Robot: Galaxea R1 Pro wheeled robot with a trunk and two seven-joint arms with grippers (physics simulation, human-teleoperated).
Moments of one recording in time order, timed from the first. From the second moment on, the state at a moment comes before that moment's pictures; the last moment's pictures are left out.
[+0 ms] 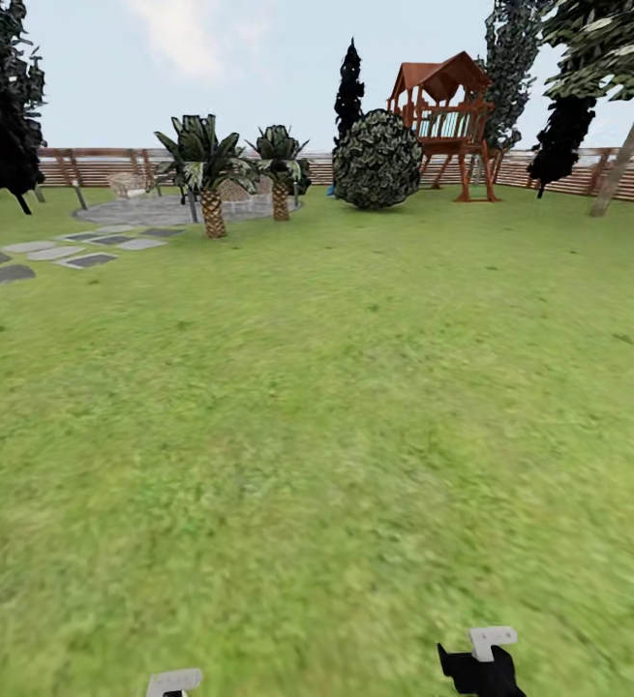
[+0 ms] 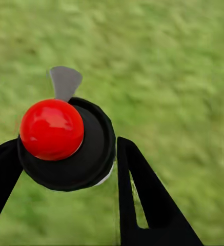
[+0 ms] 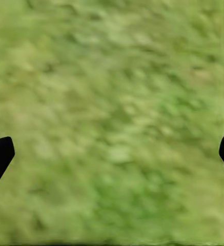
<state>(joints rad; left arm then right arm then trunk) -0.32 0.00 0.34 -0.21 -0.22 -0.29 -0.09 -0.45 -0.06 -0.51 -0.13 0.52 -0.31 0.05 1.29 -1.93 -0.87</state>
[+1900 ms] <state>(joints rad) -0.32 0.00 0.34 -0.21 -0.22 -0.29 -0.09 -0.45 -0.06 -0.51 -0.13 0.52 -0.31 0.05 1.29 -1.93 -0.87</state>
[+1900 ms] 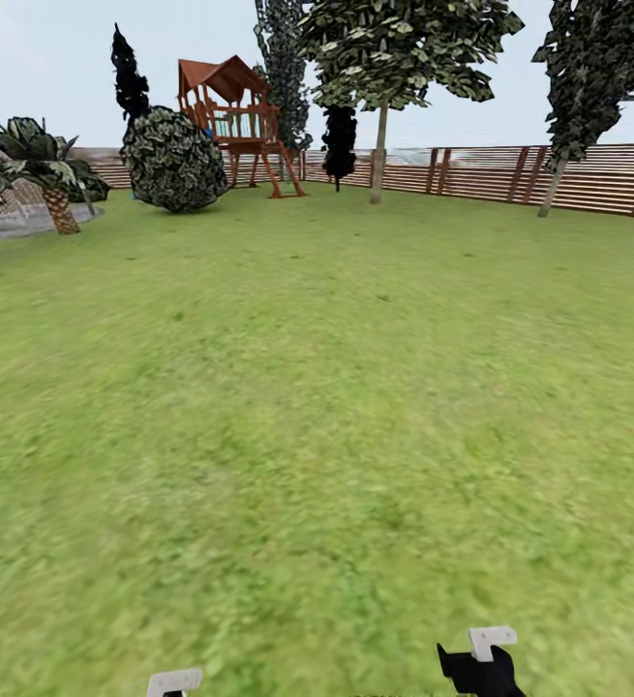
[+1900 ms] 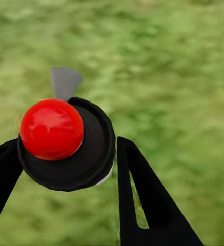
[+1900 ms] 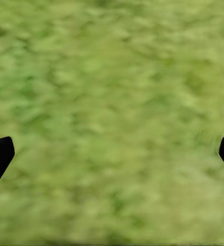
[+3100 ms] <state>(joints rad) -0.32 0.00 0.34 -0.21 -0.22 -0.29 -0.09 -0.45 -0.06 -0.51 -0.13 0.52 -0.31 0.05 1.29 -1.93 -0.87</state>
